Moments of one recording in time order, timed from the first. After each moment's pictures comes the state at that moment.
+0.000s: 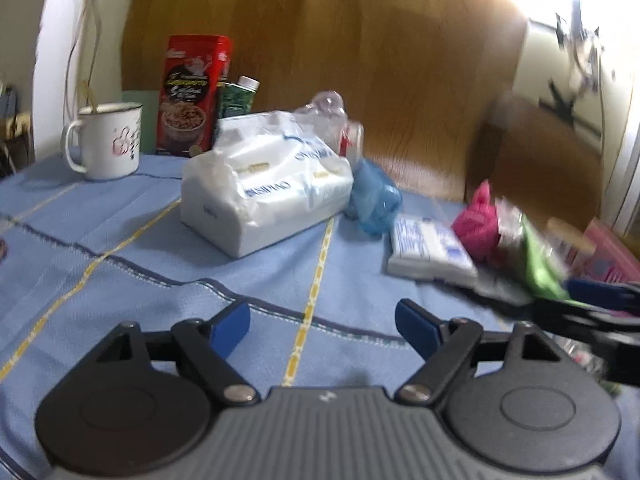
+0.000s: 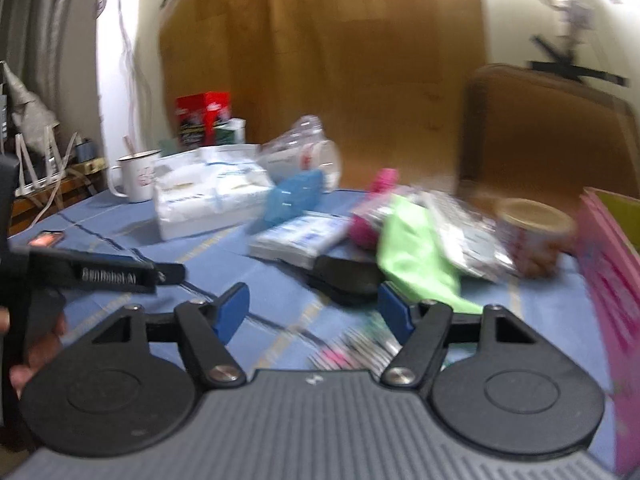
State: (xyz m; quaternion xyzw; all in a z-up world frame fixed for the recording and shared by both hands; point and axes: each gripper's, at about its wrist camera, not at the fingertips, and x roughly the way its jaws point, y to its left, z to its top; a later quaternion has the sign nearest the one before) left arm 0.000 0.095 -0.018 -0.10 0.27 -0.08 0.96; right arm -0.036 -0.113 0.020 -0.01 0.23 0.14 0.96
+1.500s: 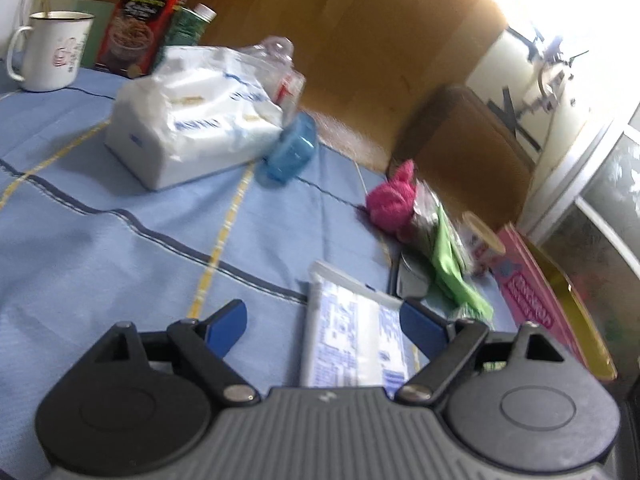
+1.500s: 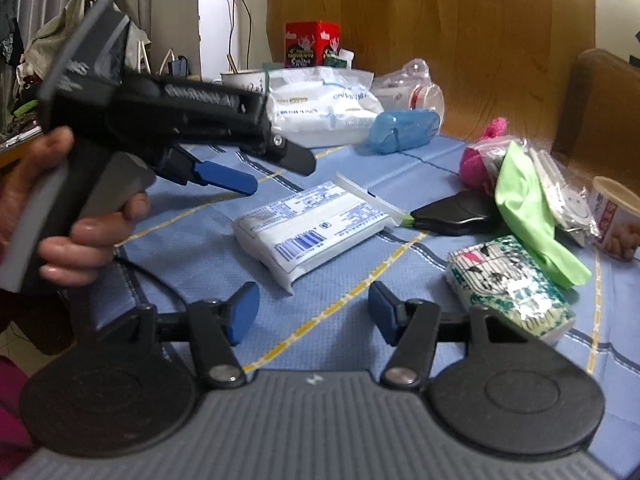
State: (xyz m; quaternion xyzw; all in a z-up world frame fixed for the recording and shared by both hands) left arm 0.005 0.088 -0.016 -0.19 0.35 -0.20 0.90; right arm -0.089 -0.093 -0.005 -0.07 0.30 0.26 0.92
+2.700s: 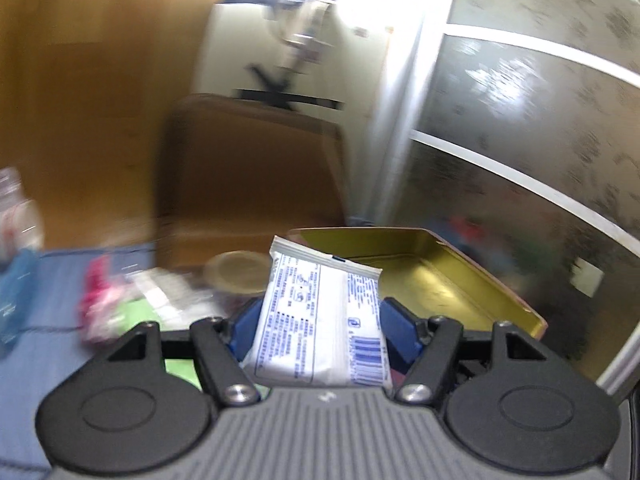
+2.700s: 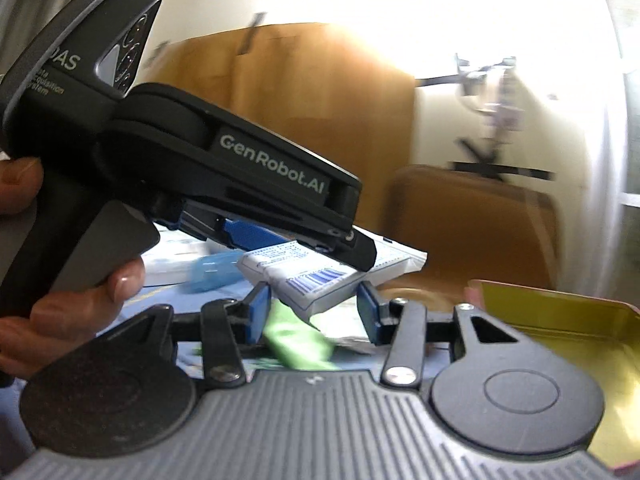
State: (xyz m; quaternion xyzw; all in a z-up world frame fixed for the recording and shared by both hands) left arm -0.007 -0.152 0.088 -0.02 0.25 -0.40 0.88; right arm -0.120 -0.215 0.057 -0.05 0.09 0.04 0.99
